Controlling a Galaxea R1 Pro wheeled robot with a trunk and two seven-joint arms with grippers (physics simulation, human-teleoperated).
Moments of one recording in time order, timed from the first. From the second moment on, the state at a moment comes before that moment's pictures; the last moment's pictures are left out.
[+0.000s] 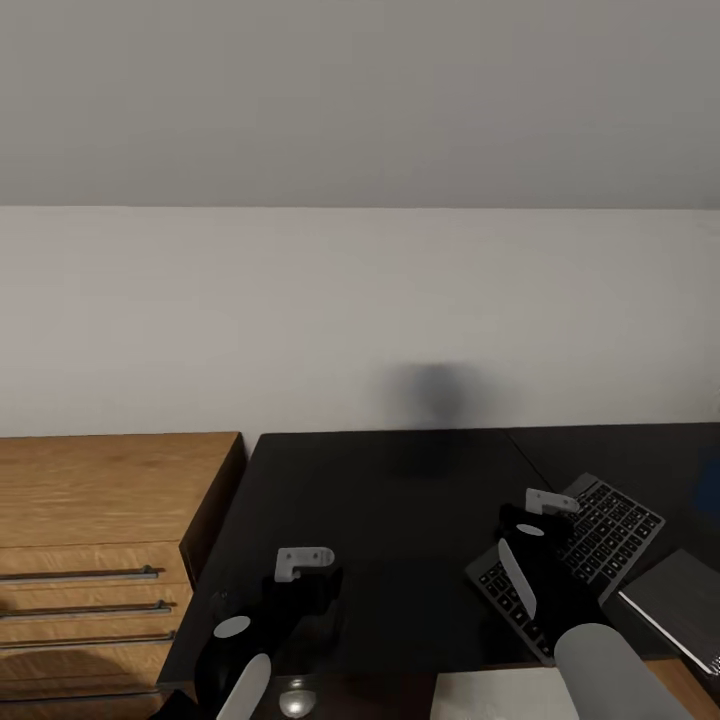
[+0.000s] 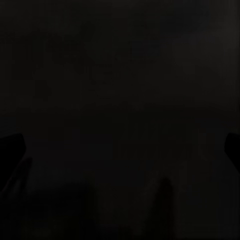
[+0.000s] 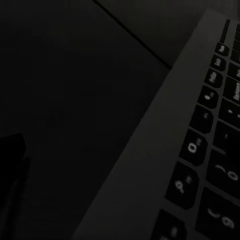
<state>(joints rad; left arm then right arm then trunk) -0.17 0.01 -0.45 -1.55 0.48 0.56 0.36 -0.62 -0.03 -0.04 -0.76 -0.07 0.25 -0.53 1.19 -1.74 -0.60</state>
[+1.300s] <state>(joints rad) -0.17 0.01 -0.45 -1.55 0.48 0.56 0.36 -0.62 -0.03 -0.04 -0.76 -0.07 0.25 -0.53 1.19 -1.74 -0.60</state>
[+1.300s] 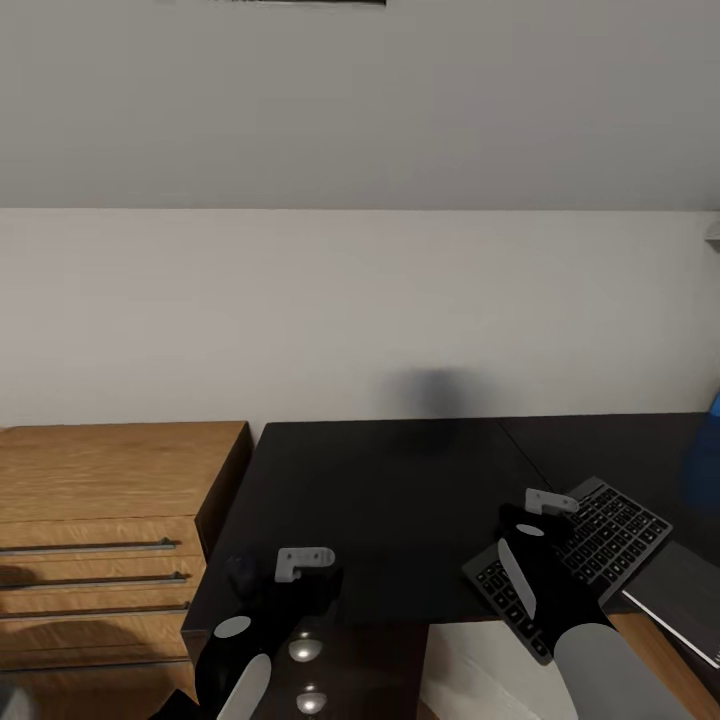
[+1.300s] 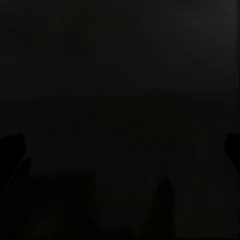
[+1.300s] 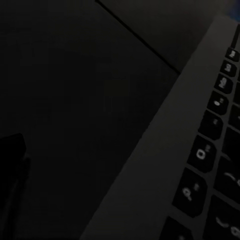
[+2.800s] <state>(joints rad) -0.17 0.01 -0.45 -1.54 0.48 0.56 0.36 -0.62 -0.03 -0.04 -0.70 -0.08 0.25 -0.53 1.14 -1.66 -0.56</state>
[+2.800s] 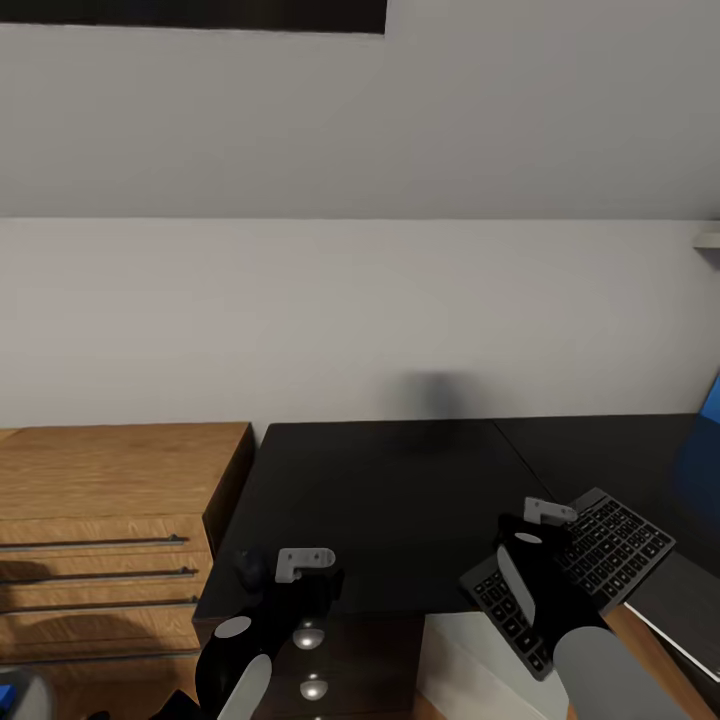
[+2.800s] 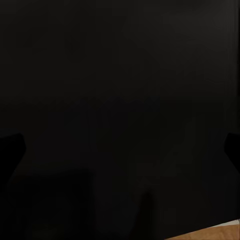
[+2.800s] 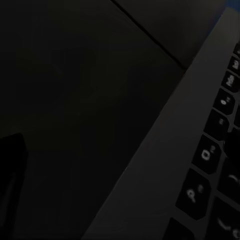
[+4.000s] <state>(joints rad) -0.17 0.02 -0.45 -1.54 0.48 0.56 0.36 -0.55 -0.02 -0.05 -1.02 -0.23 0.37 -0.53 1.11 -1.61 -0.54</state>
